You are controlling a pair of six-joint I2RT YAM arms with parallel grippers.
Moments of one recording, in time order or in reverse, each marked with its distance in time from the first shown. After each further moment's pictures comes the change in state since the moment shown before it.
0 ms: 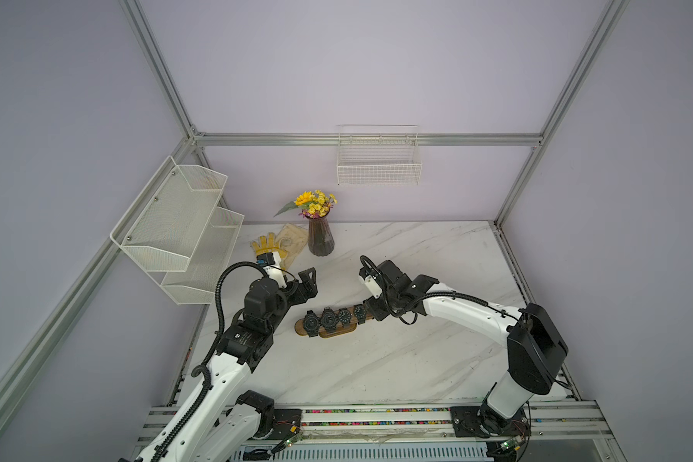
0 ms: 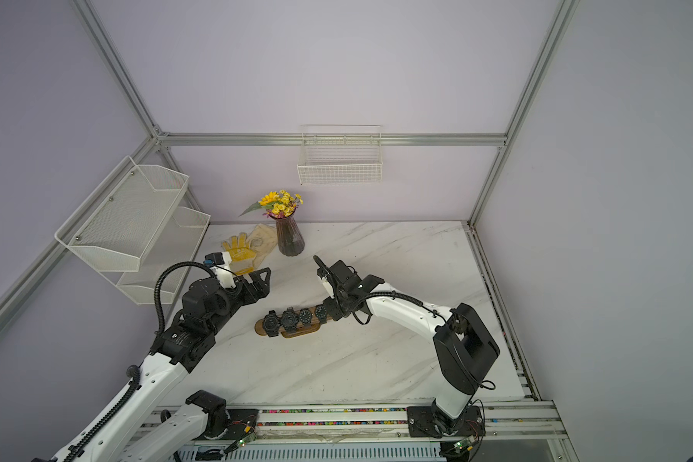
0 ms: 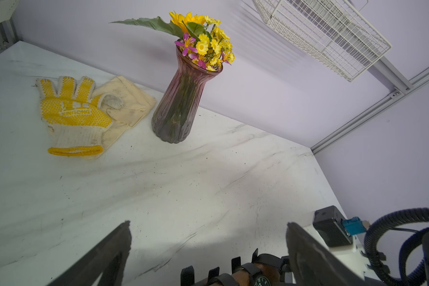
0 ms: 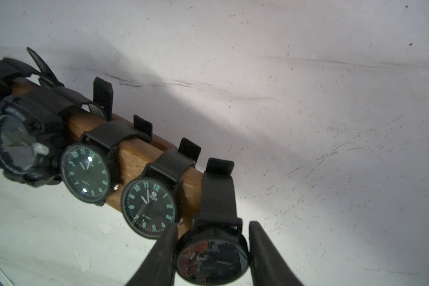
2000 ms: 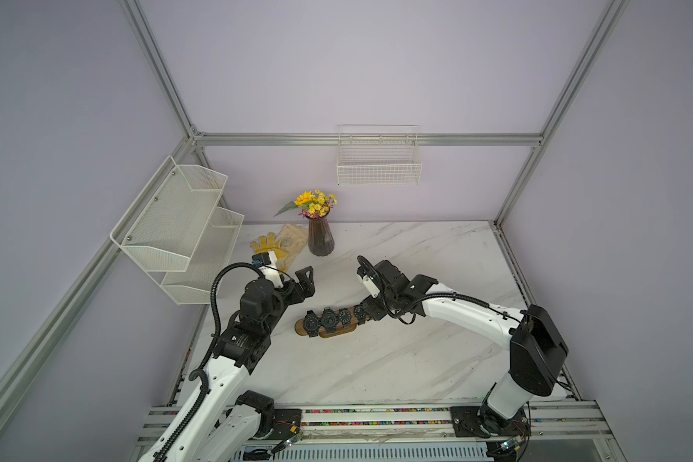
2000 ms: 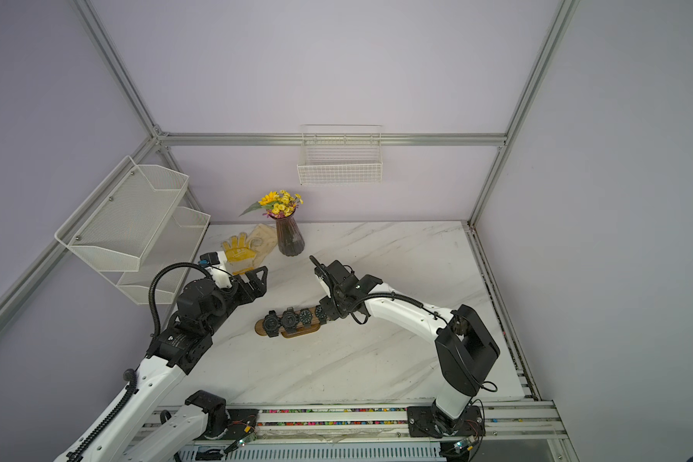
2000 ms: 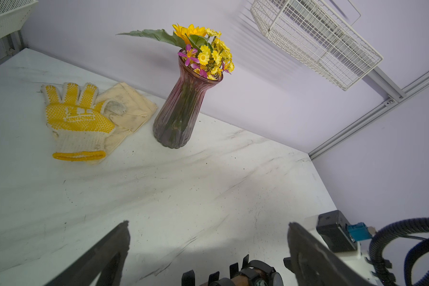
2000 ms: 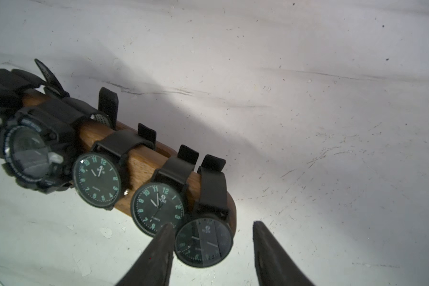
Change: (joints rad) left arm 0.024 -0.024 0.000 -0.002 0.014 0.000; right arm 0.026 -0.008 0.023 -0.018 0.072 0.009
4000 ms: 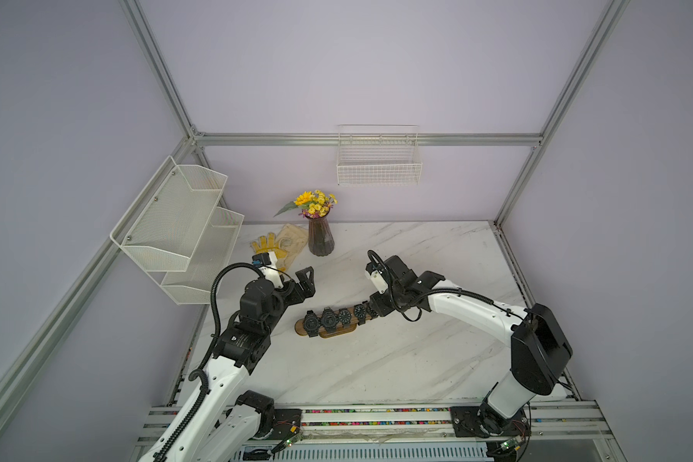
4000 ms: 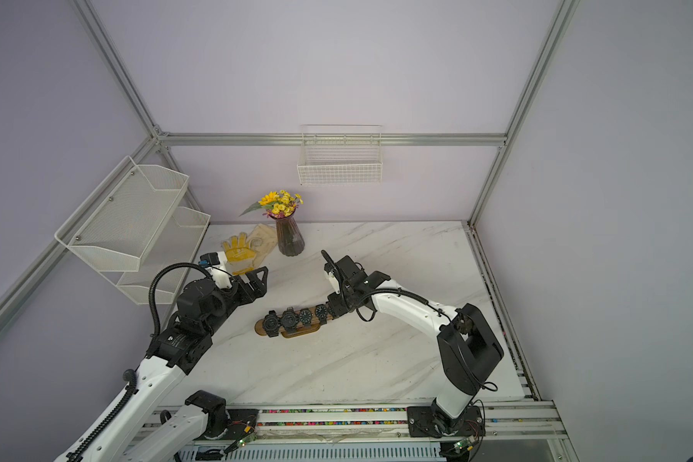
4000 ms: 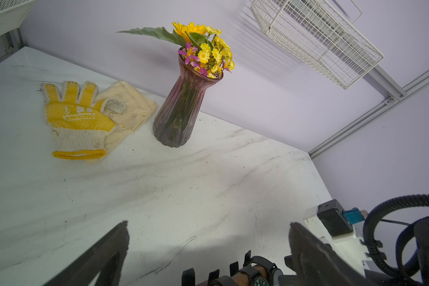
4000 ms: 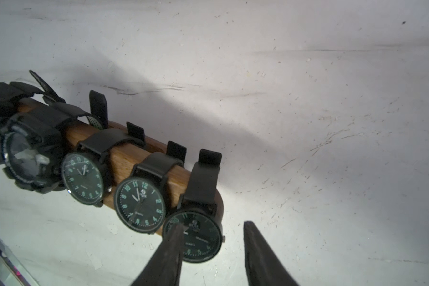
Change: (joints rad) left arm 0.001 -0.001 0.000 -0.006 0.004 0.000; right arm -0.083 -0.011 -0.028 0.006 -0.136 0.053
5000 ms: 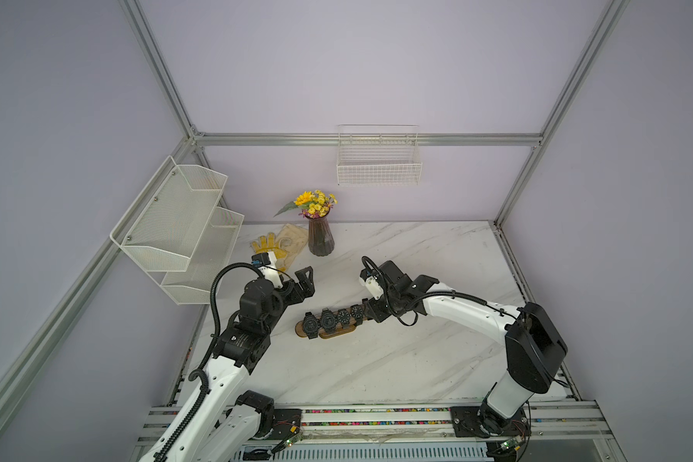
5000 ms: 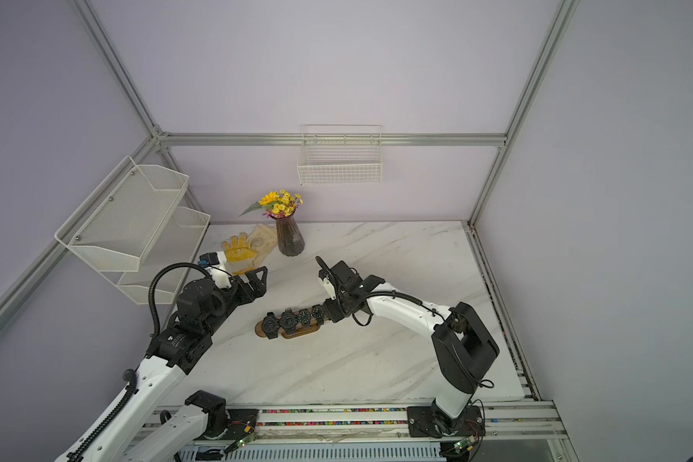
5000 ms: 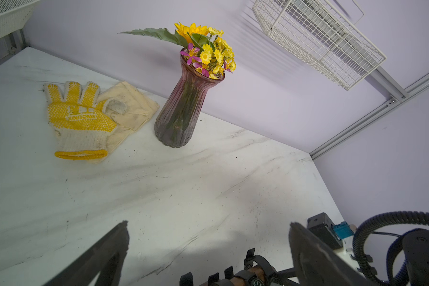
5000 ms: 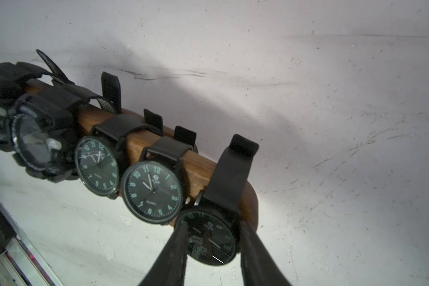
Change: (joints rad) left arm 0.006 0.001 0.000 0.000 0.000 0.000; right arm 0.040 0.024 -0.013 0.014 -0.023 -0.004
